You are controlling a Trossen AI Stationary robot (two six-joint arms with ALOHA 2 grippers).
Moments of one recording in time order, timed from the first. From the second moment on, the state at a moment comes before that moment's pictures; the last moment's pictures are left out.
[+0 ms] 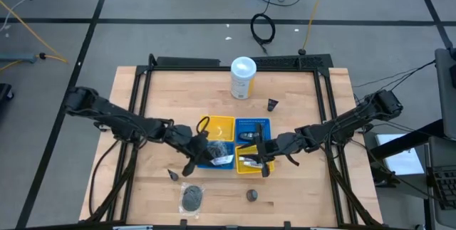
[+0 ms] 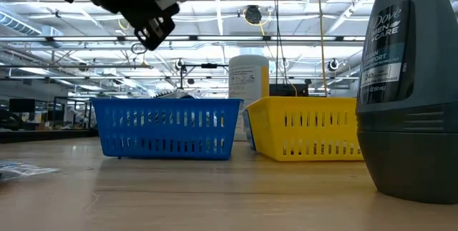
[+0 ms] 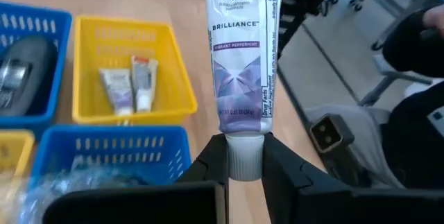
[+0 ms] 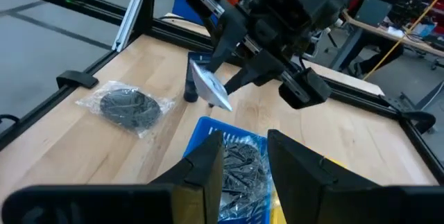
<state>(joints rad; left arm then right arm) -0.25 1.38 0.71 0.23 0.22 -0.29 0.36 1.40 0.83 0.29 0.26 -0.19</state>
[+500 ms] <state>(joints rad) -0.20 1.39 0.71 0.30 0.24 -0.29 0.36 1.40 0.83 0.34 0.23 -0.22</state>
